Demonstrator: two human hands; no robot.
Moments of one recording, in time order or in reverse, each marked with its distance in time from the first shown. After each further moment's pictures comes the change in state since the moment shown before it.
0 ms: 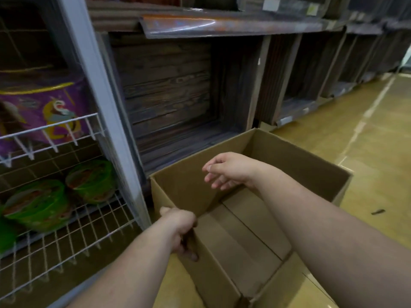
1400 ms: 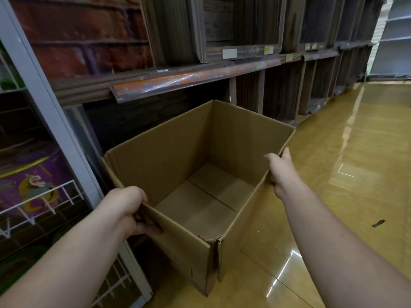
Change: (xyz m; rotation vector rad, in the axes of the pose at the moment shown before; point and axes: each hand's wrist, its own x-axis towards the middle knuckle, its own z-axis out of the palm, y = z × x) left_hand -0.081 0.115 -0.055 -0.329 0.134 0.289; right_hand -0.020 0.043 -0.121 0.837 0.829 -0.020
